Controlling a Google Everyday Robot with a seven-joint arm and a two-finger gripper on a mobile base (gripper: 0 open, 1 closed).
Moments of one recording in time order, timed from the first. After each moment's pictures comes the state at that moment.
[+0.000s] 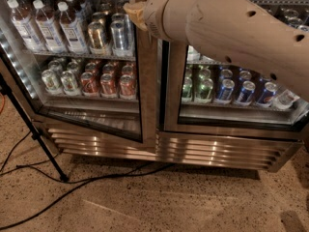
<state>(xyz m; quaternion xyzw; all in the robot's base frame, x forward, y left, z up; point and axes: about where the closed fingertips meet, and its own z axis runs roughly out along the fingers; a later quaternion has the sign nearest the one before) 0.637 0.026 1.048 -0.39 0.65 0.03 0.65</state>
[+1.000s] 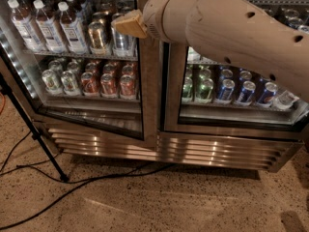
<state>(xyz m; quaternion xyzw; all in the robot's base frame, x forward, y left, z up) 0.637 0.026 1.048 -0.39 0.65 0.03 0.65</state>
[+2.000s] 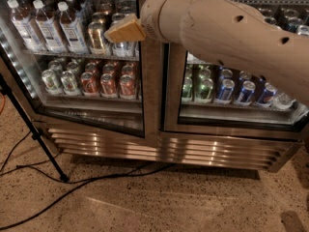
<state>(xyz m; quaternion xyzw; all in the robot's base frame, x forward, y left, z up) 0.644 0.035 1.043 -0.39 0.65 0.03 0.65</state>
